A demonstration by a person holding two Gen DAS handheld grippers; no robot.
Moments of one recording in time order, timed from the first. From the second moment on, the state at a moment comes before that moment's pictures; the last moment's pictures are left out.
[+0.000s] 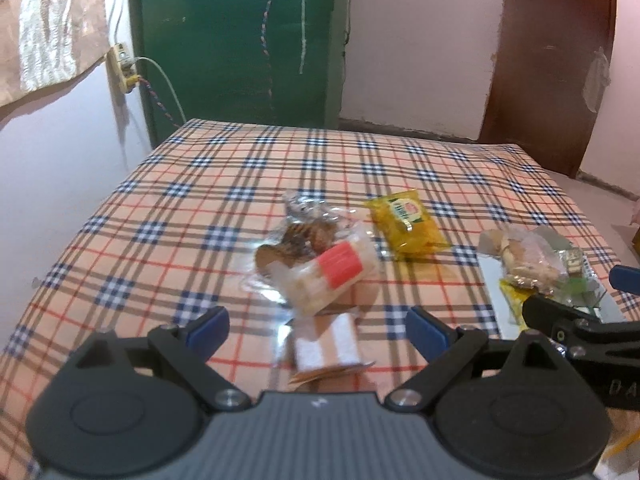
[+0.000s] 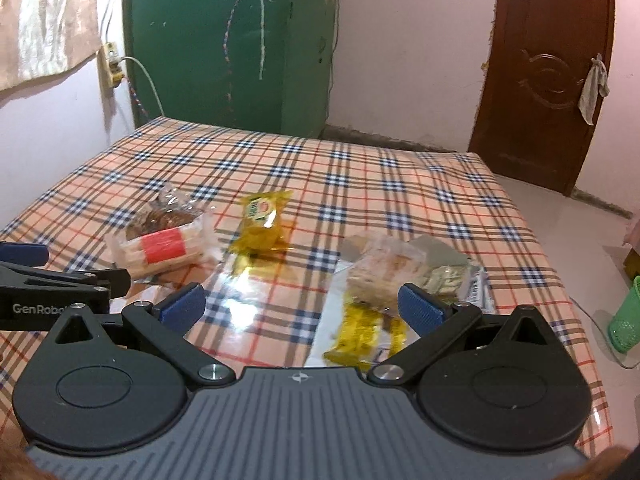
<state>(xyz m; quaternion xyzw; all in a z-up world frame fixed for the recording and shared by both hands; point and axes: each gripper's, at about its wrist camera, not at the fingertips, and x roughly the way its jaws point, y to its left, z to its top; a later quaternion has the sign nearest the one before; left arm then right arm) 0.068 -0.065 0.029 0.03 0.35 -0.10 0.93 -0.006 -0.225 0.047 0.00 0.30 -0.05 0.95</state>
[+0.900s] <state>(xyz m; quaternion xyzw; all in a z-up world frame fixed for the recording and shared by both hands) 0.078 -0.029 -0.008 0.03 0.37 -0.08 0.92 0.012 -0.194 0.018 0.00 0.34 0.00 0.94</state>
